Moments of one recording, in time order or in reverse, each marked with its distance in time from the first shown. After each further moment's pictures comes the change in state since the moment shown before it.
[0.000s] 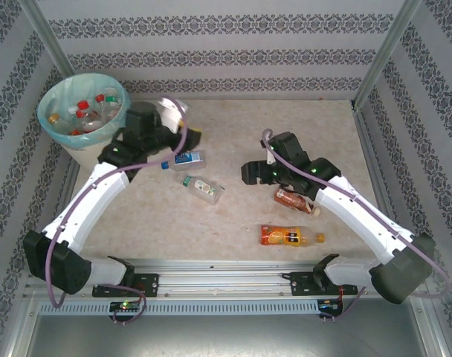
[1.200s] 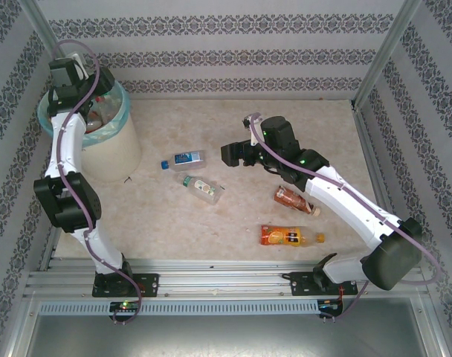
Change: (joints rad) left arm 0.673 0.510 0.554 0.014 -0.105 -0.437; right arm 0.023 0.122 0.090 0.366 -0.140 -0.111
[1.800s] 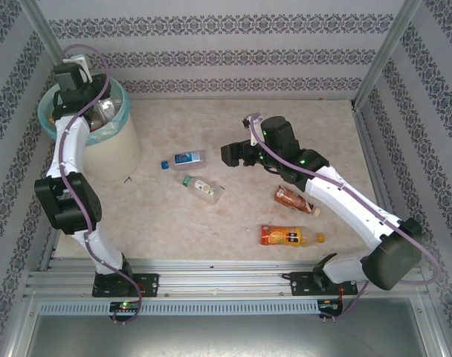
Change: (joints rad) left arm -0.017 -0.014 -0.082 0.089 -0.080 0.152; right arm 0.000 0.000 0.000 0.004 0.000 -0.011
